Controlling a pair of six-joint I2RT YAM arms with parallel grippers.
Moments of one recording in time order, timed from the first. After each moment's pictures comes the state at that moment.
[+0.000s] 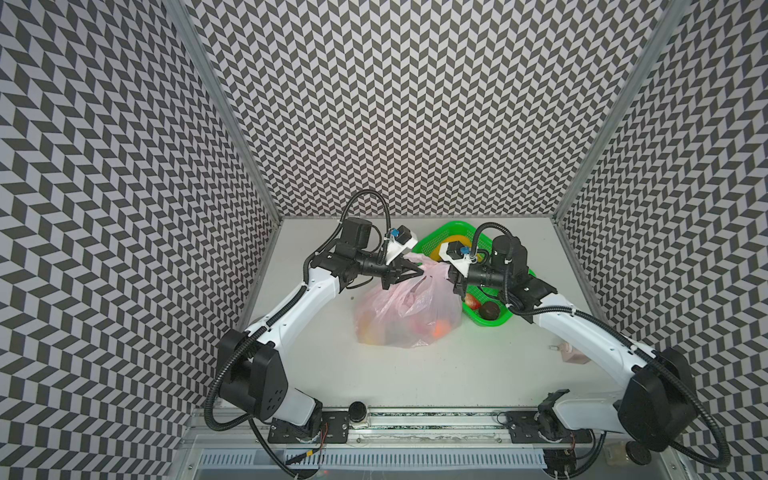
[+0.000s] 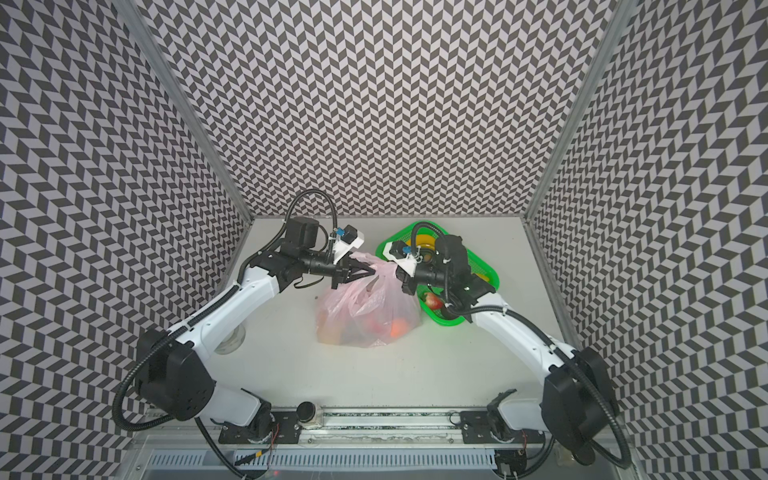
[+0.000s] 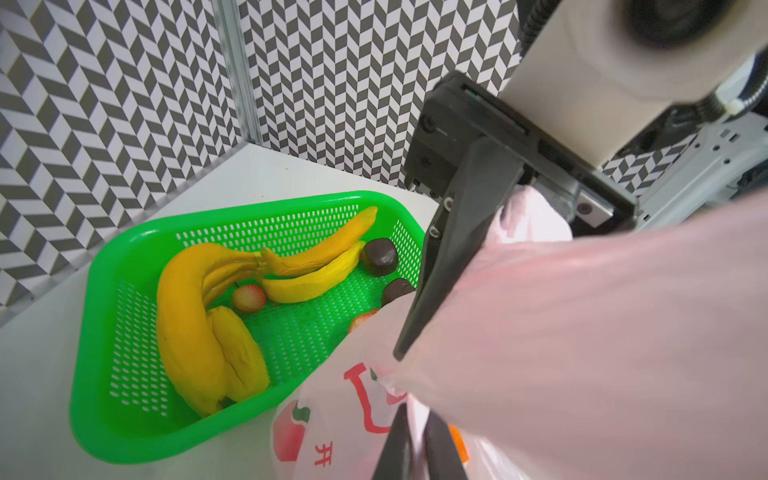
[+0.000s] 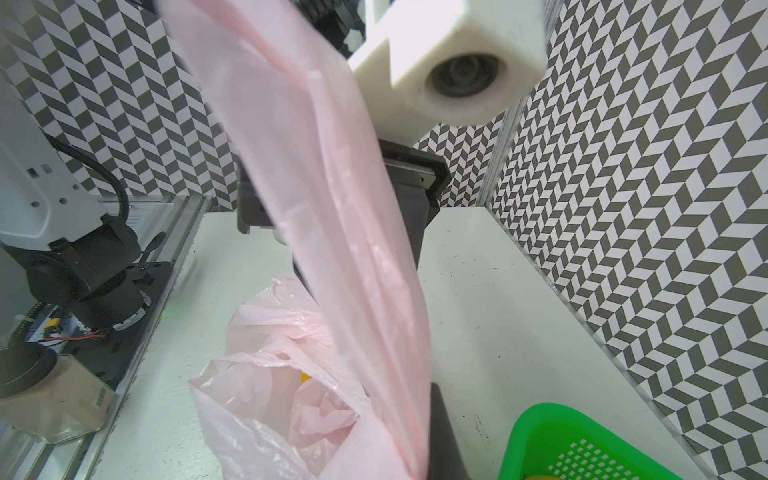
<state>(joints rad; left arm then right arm) -0.41 1.49 1.27 -0.42 1.00 0.36 0.52 1.33 0.99 0.10 -0.70 -0.36</state>
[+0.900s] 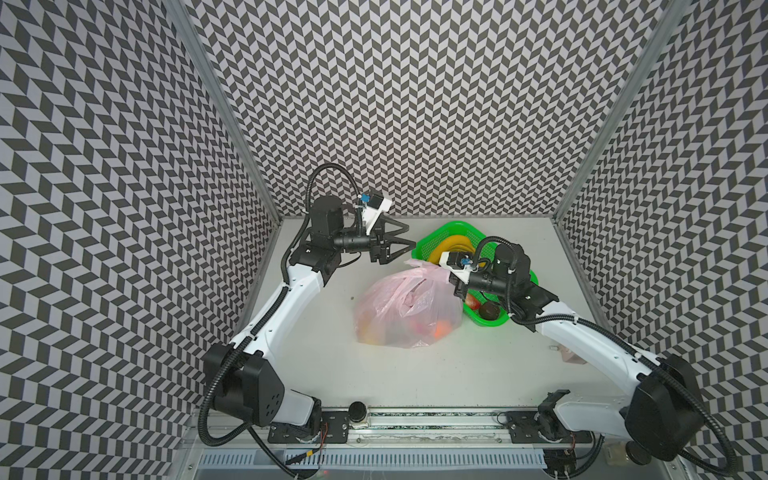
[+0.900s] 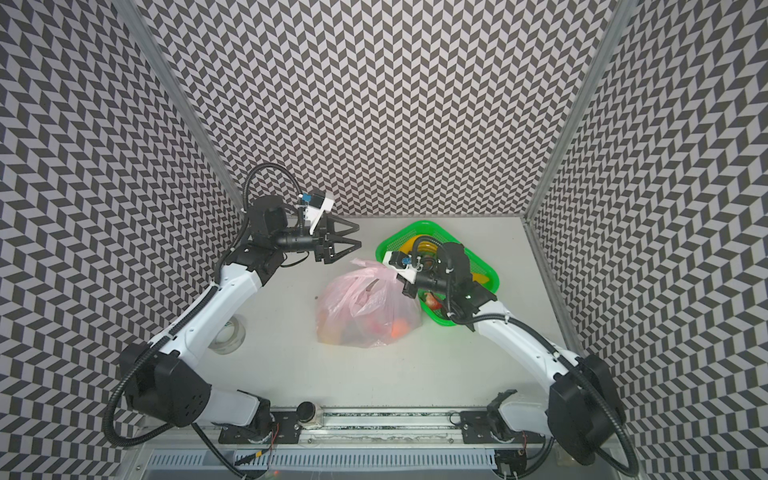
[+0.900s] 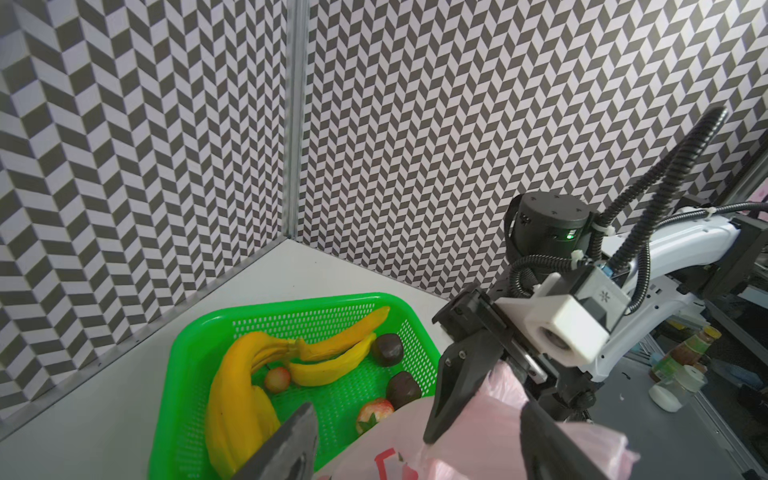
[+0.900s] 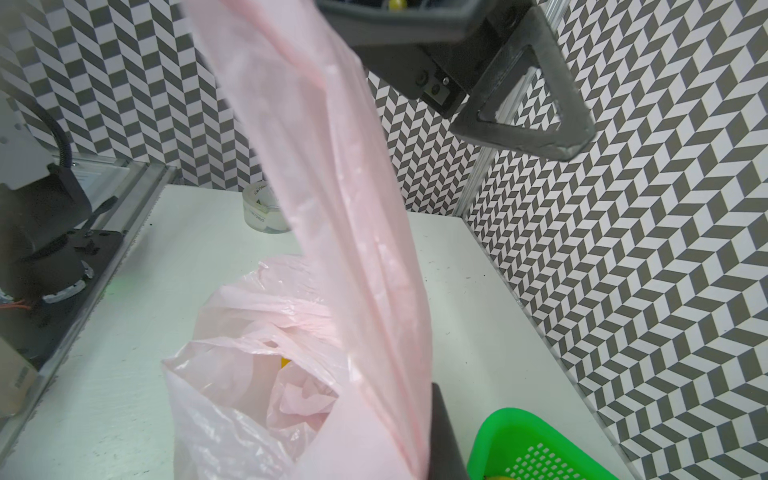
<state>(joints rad) -0.33 1.45 1.36 -0.11 1.10 -0.05 0.55 1.29 0.92 0.18 -0.62 -0.49</state>
